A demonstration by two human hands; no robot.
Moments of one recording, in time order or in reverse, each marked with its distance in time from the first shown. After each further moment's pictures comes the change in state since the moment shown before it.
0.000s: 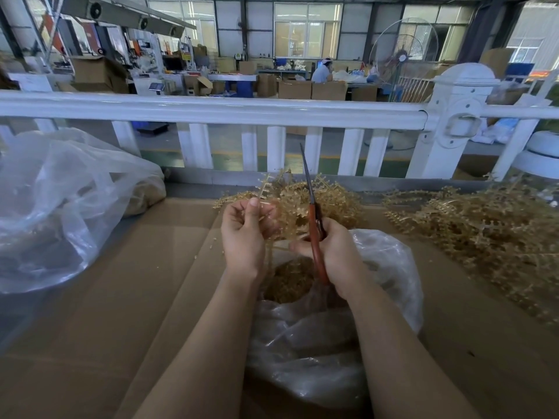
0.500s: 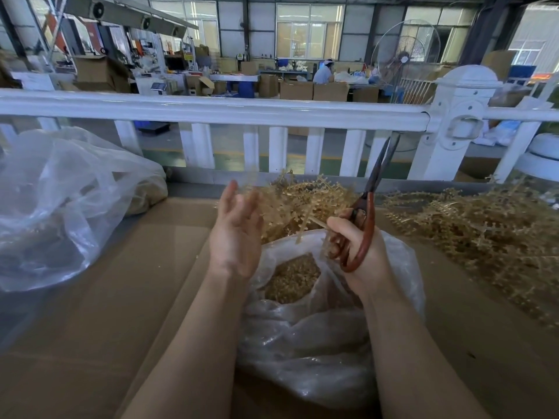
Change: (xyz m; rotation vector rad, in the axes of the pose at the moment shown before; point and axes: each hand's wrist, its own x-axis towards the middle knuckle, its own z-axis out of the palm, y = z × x) left_hand 0.019 0.009 -0.020 -0.279 -0.138 -0.216; right_hand 0.000 0.008 -0.023 0.803 -0.029 -0.131
